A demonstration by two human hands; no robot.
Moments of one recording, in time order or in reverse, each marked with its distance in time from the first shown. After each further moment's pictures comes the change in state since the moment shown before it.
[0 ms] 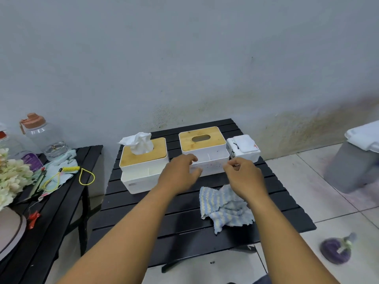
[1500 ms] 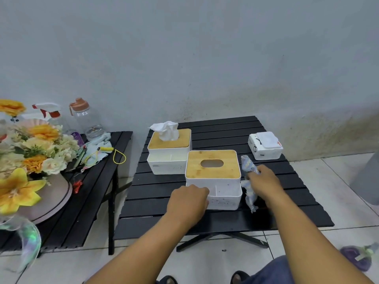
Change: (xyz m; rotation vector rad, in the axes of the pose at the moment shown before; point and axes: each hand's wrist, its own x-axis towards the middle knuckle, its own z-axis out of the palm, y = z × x) left_hand -0.125 0.002 0.006 0.532 -0.122 -0.017; right_hand -0.017 0.019 0.009 0.022 -0.131 0.145
